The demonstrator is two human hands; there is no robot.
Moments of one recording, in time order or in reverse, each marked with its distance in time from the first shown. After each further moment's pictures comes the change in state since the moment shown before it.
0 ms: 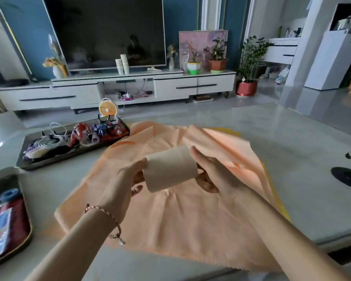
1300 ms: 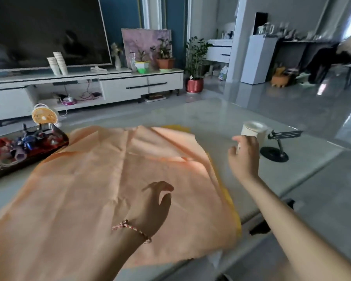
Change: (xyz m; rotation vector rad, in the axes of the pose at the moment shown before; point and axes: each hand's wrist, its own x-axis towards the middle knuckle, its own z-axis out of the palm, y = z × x) left_hand -0.012 -0.056 0.096 0.927 -0.230 0.680; right_hand -0.016 0.082 -0.149 -0.789 1.146 -0.197
